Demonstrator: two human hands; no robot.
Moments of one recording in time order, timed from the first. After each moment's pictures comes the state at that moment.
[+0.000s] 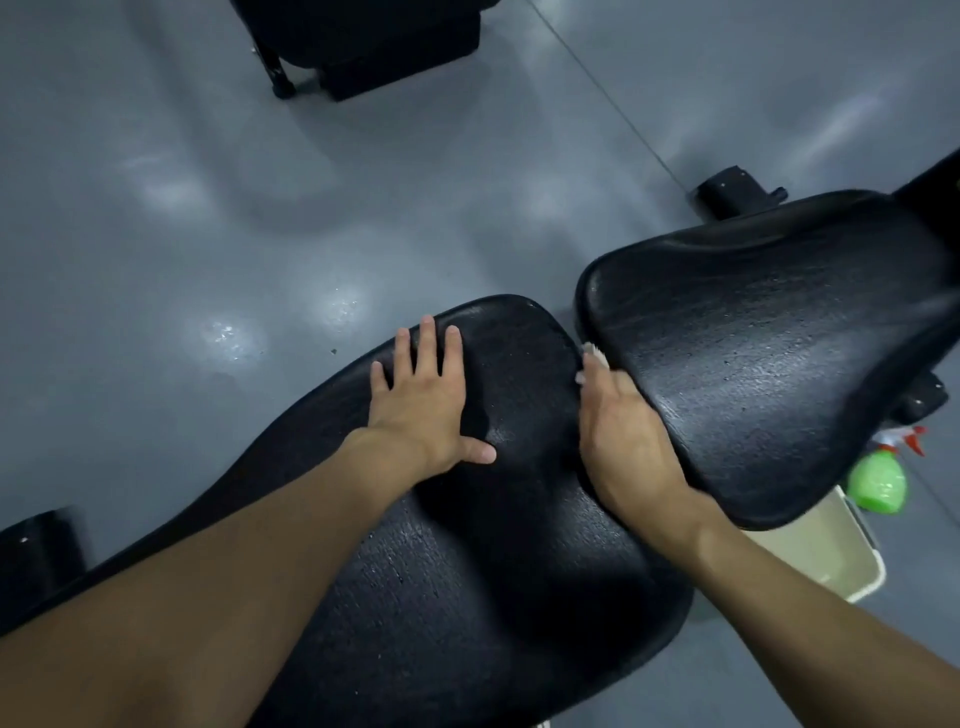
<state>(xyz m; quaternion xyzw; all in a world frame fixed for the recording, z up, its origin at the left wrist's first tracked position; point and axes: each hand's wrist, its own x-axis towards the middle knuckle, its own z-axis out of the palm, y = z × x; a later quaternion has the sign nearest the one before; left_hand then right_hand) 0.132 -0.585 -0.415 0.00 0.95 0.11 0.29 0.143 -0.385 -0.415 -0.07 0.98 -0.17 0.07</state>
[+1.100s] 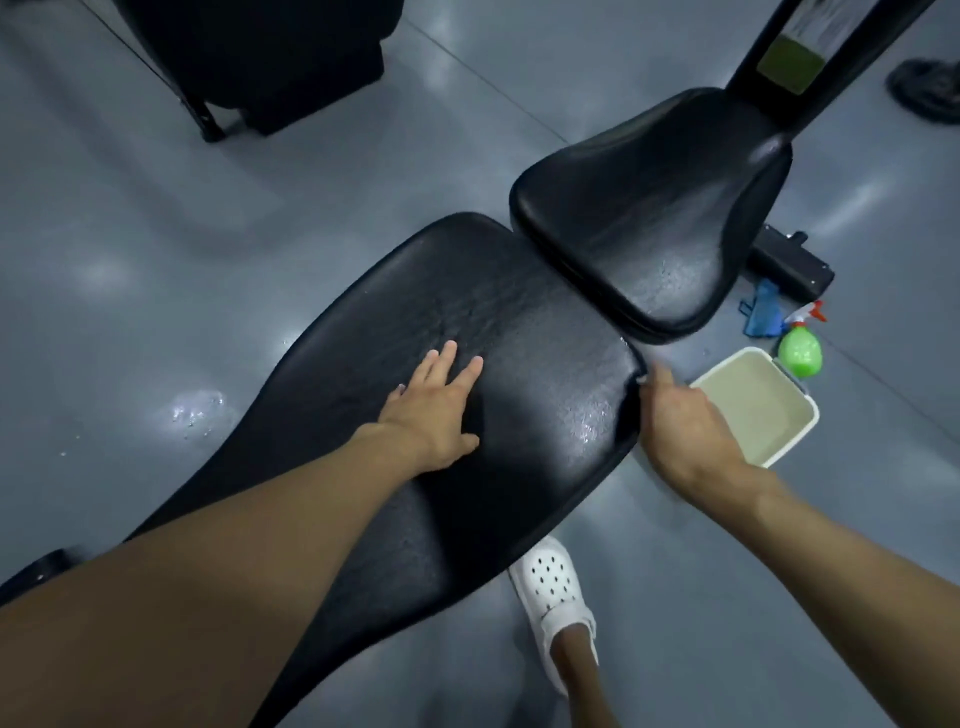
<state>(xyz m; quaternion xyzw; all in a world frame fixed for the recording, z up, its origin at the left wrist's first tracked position) 0.258 -0.592 -0.420 0.15 0.93 0.12 0.31 0.320 -0.339 -0.388 0.15 0.97 -0.11 0.13</state>
